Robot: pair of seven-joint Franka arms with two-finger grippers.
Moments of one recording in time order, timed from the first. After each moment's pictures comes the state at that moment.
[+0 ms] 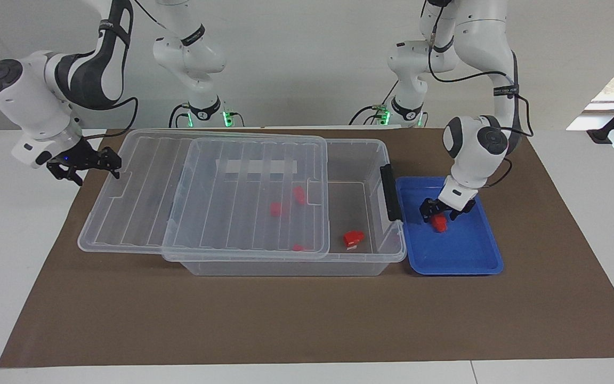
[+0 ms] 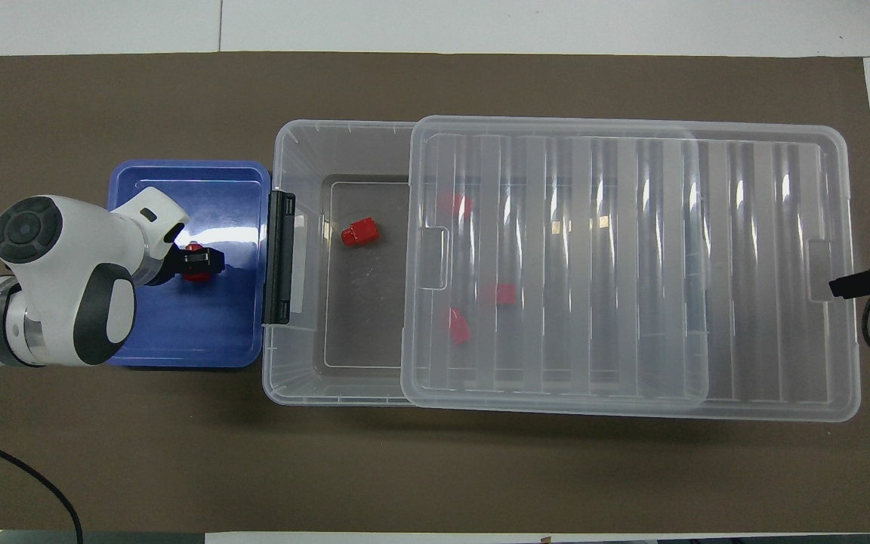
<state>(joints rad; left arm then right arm) -0.06 0.16 -0.07 -2.21 -0.02 2.40 -0.13 -0.19 -0.02 -0.11 -2.00 -0.03 1.93 -0.52</state>
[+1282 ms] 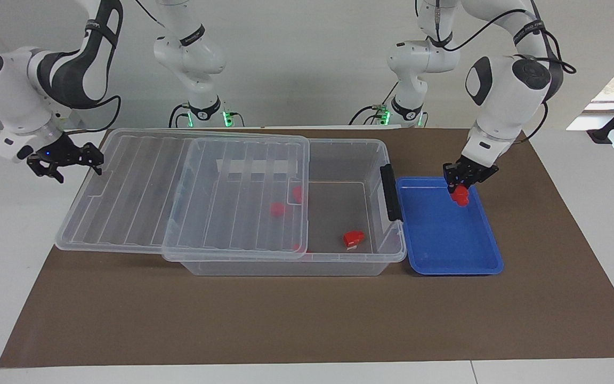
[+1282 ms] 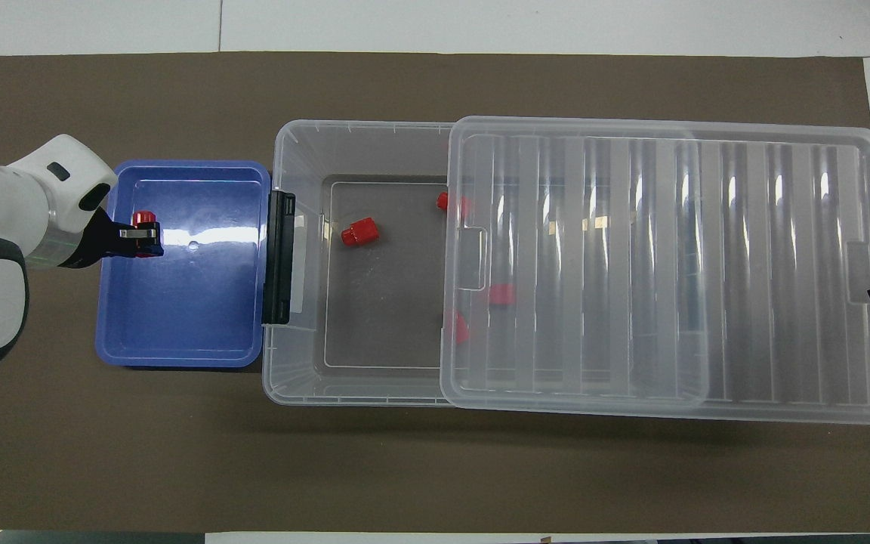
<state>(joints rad) -0.08 -0.05 -0.10 -1.96 -0.02 1.97 -0.16 -0.27 -0.02 -0.11 -2.00 -0.06 1.96 -0.64</state>
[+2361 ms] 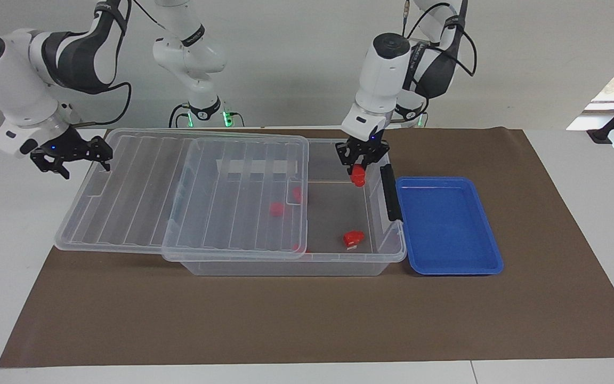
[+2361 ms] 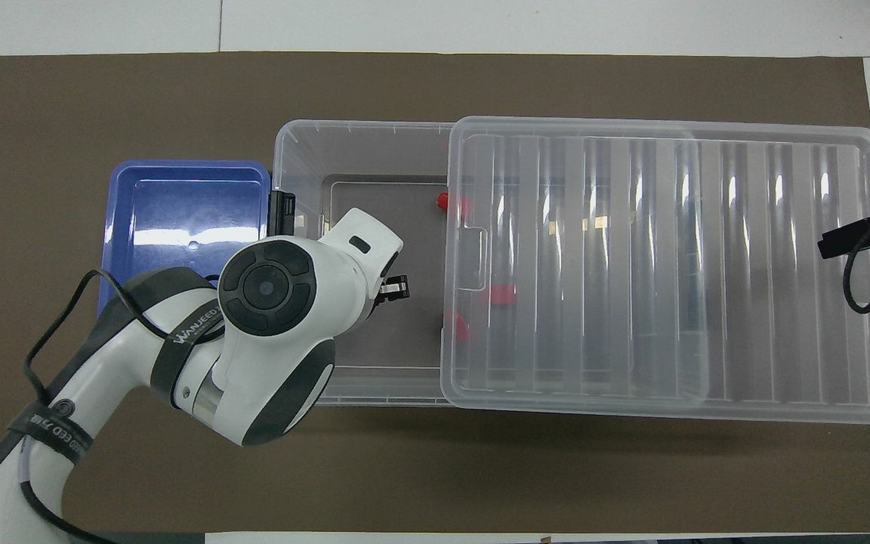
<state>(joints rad) -0.46 0.08 -0.20 -2.01 -0.02 2.19 -0.70 -0.02 0.01 -0.10 -1.71 -0.06 1.66 -0.28</state>
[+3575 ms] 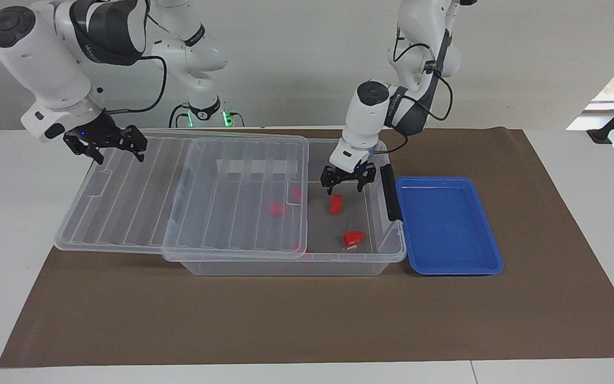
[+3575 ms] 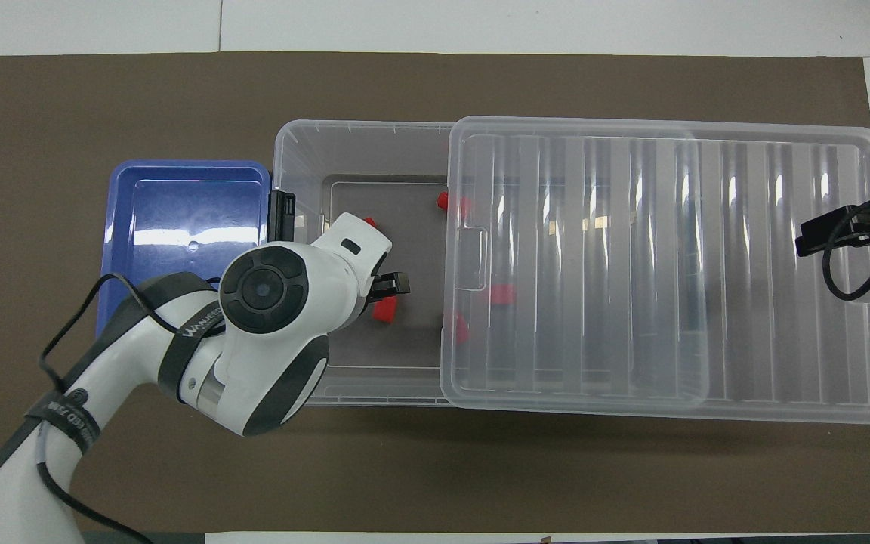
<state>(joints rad) -0.44 0.06 -0.17 -2.05 -0.02 2.23 -0.71 0.01 0.02 -0.10 -1.66 -0.01 1.57 -0.13</state>
